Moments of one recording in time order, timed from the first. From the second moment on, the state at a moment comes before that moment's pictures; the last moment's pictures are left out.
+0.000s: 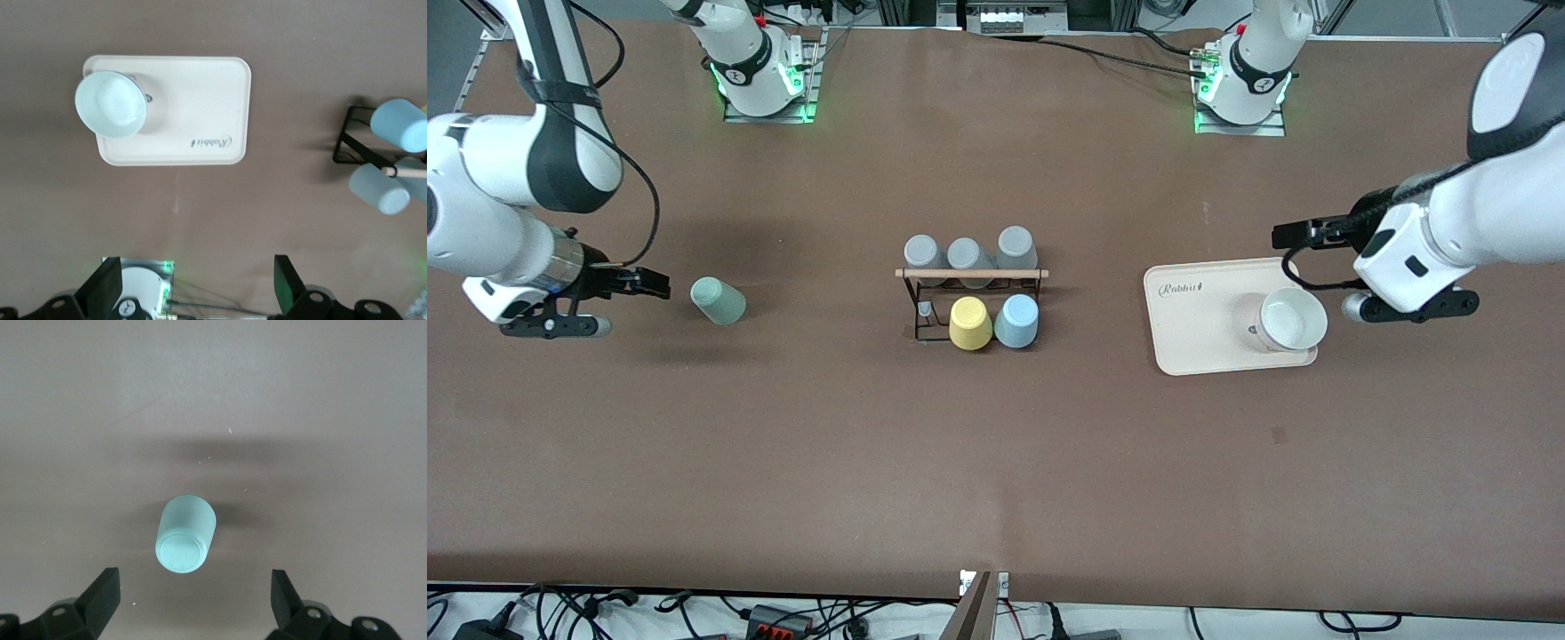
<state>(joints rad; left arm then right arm) -0.06 0.29 -0.12 -1.30 -0.13 1.28 -0.31 -0.02 0.20 -0.03 -1.98 -0.01 2.04 -0.04</state>
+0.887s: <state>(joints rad) -0.07 0.07 -0.09 -1.54 -0.05 1.49 -0.28 0.02 0.32 -0.02 -2.13 -0.01 2.31 0.04</state>
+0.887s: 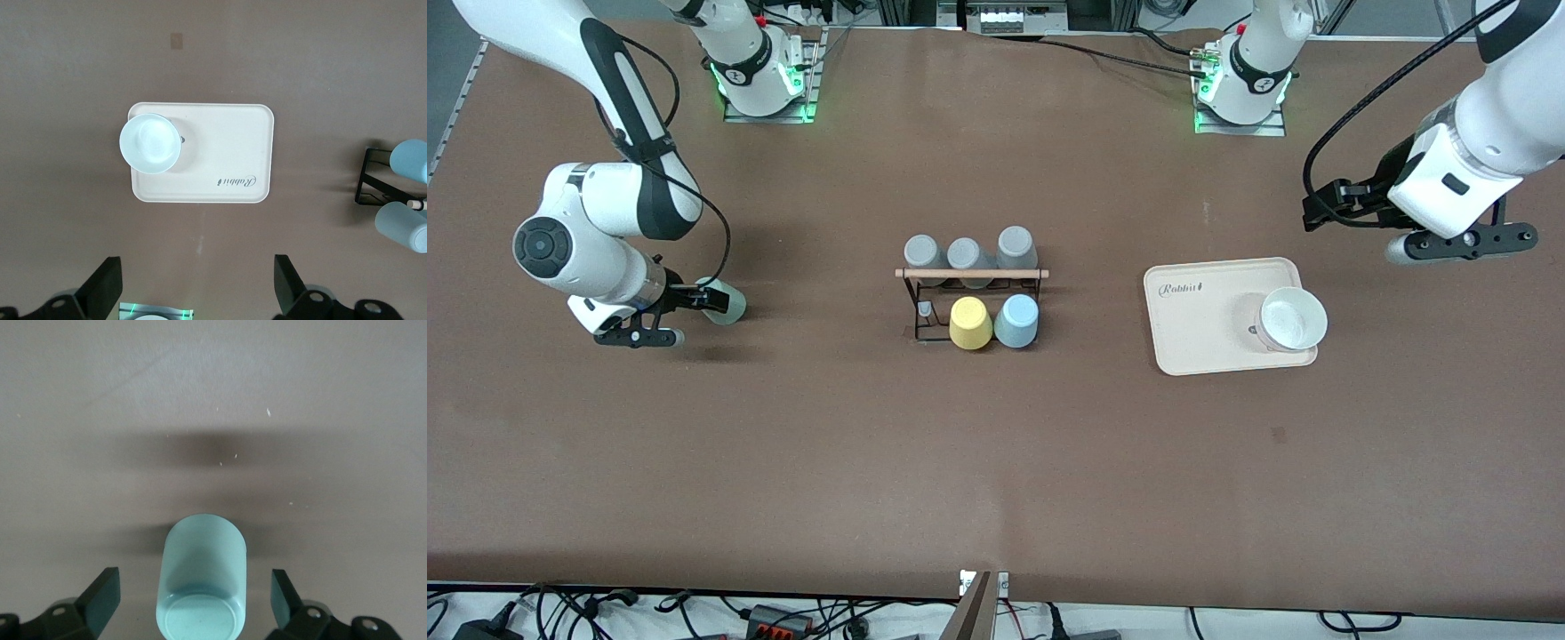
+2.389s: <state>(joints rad) -0.02 0.07 -0.09 -1.54 -0.05 1.53 -0.27 0.03 0.32 0.06 -1.99 -0.01 2.10 0.04</state>
